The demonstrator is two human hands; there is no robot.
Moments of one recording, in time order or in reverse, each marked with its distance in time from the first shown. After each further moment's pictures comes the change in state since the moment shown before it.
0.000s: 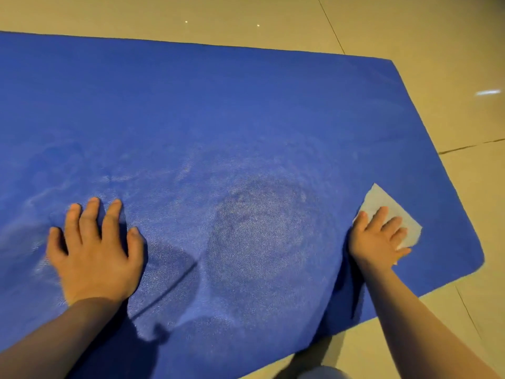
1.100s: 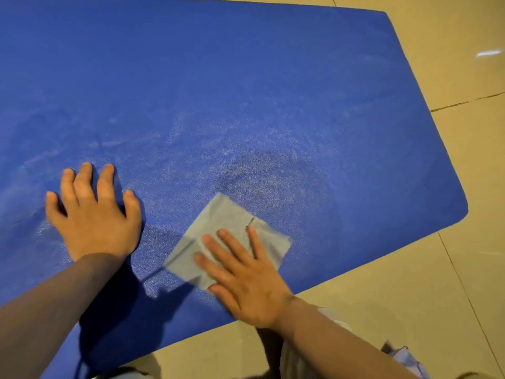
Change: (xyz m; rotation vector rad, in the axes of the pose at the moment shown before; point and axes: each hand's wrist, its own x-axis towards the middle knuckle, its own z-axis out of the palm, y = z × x) left_hand 0.001 0.000 -0.005 -0.002 -0.058 0.005; right_hand -0.199 -0.001 0.059 -0.256 -0.108 -1.553
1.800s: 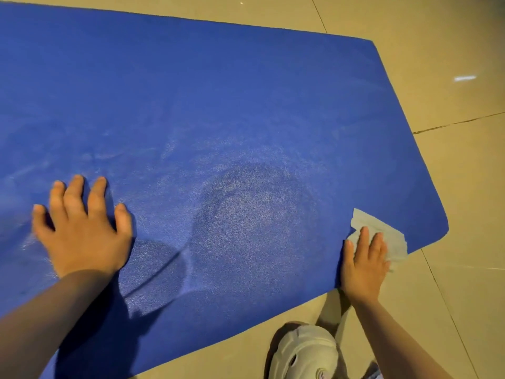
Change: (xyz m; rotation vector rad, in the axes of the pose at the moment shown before) left_hand 0.001 0.002 -0.001 -0.054 -0.018 -0.035; right_hand -0.104 0.147 -0.006 0.290 0.148 1.351
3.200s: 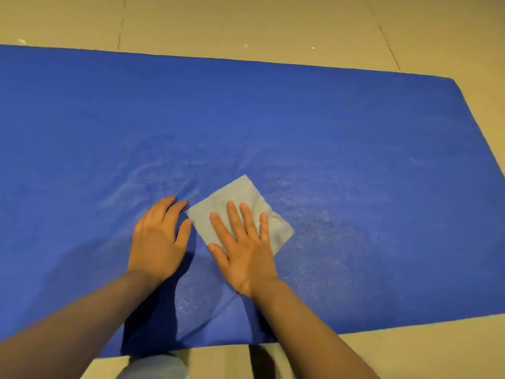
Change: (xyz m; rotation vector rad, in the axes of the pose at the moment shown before) left_hand -0.028 -0.030 -0.033 -0.080 -0.136 0.096; right_hand -0.124 -0.231 0.086 -0.148 -0.044 -1.183
